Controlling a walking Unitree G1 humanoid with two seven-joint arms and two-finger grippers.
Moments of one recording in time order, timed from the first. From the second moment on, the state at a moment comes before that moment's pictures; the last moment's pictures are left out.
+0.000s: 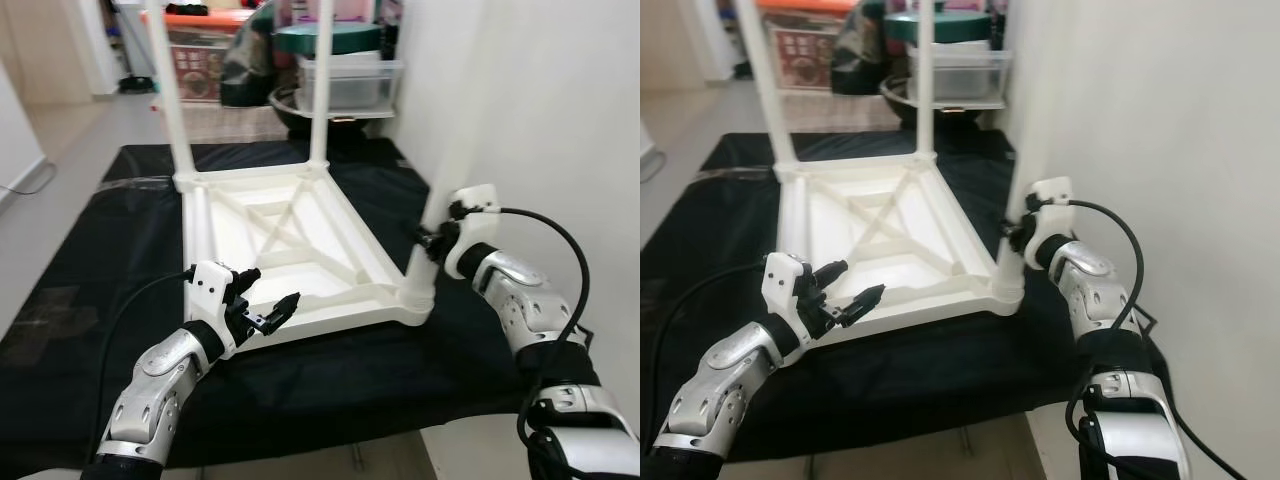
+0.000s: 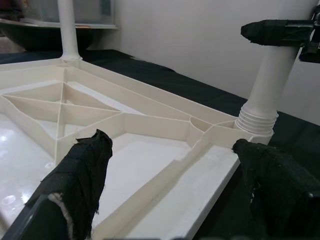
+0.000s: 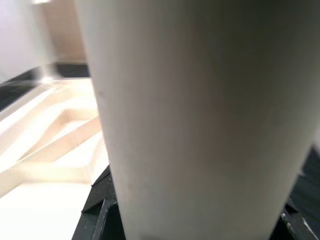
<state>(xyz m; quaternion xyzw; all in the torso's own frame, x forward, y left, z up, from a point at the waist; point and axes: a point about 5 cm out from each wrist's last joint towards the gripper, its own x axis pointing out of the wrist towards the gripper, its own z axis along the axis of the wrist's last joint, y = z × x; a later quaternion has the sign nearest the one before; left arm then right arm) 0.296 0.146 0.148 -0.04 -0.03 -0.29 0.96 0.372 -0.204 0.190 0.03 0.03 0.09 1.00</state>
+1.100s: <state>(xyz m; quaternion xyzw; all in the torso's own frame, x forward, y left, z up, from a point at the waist) 0.297 0.142 0.148 -0.04 -0.03 -0.29 0.95 0.298 -0.148 0.231 0.02 -0.05 0.49 0.87</state>
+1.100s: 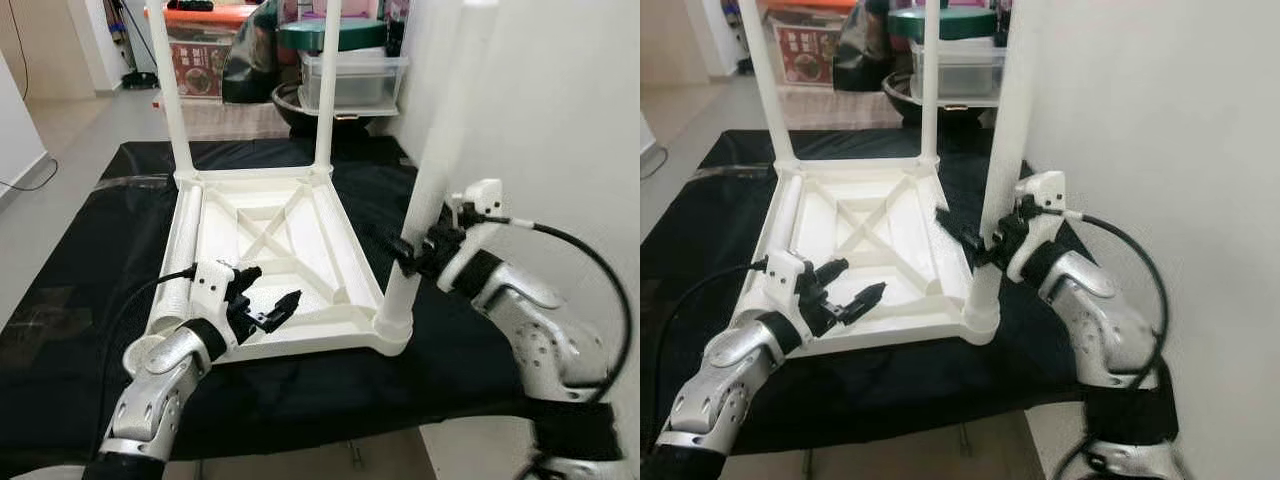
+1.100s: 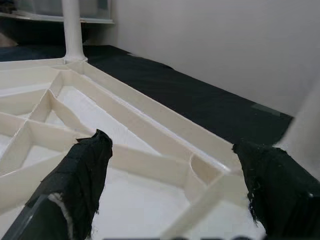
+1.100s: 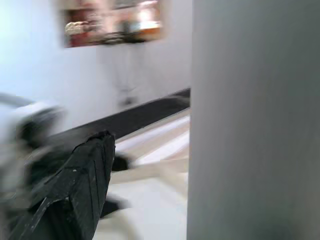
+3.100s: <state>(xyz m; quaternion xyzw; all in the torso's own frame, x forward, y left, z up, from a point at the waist) 0.298 0.136 0.148 -0.05 -0.04 -0.30 0.95 0.283 -0.094 0.215 0.00 -0.03 0.58 0.81</state>
